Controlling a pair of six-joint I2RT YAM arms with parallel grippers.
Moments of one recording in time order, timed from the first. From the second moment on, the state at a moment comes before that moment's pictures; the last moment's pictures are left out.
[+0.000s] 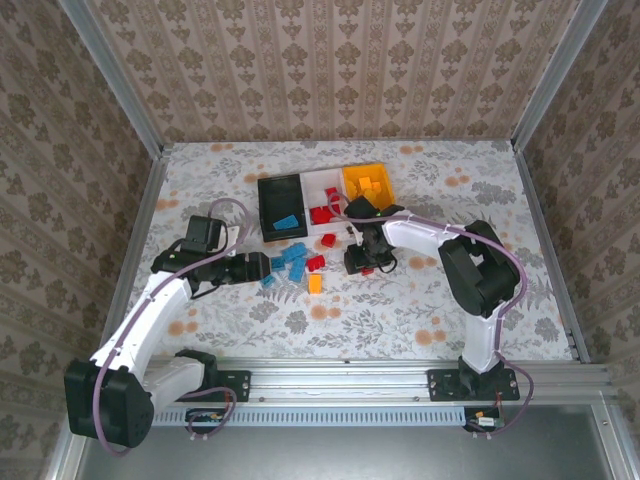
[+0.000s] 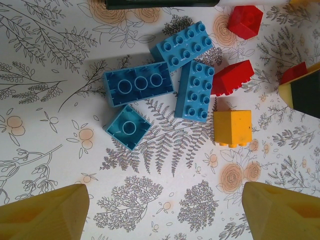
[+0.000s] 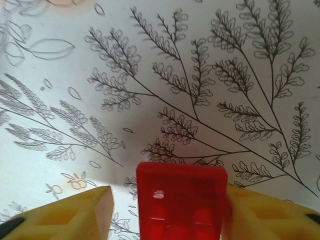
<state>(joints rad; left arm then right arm) -0.27 1.05 0.78 -0.77 0.35 -0.31 0.57 1.92 1.27 -0.74 -0.06 0.31</state>
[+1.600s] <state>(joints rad) -0.27 1.06 0.76 -0.74 0.38 -0.31 0.55 2.47 2.37 -0.97 -0.05 0.34</state>
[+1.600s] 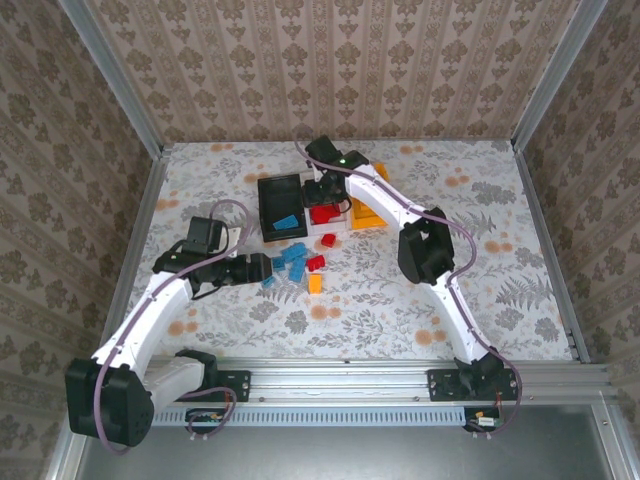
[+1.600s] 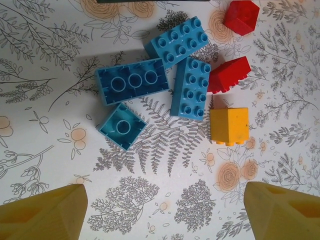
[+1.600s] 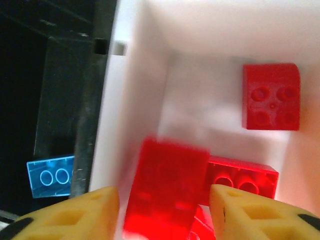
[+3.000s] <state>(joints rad) -0.86 1.84 1.19 -0.75 0.06 -0.45 0.44 1.40 0.97 -0.61 -0.07 0.42</state>
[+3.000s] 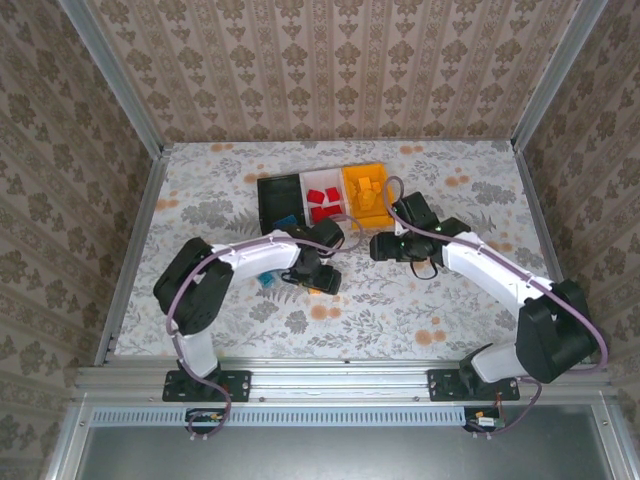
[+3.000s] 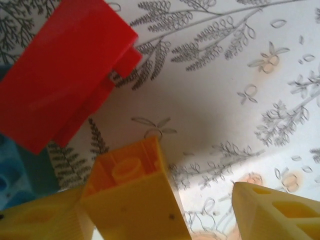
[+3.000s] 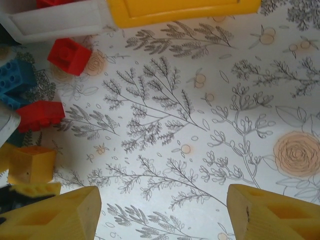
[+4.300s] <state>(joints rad) -0.72 2.04 2.05 -0.82 0.09 -0.21 0.34 0.96 0.53 -0.55 -0.06 0.61</state>
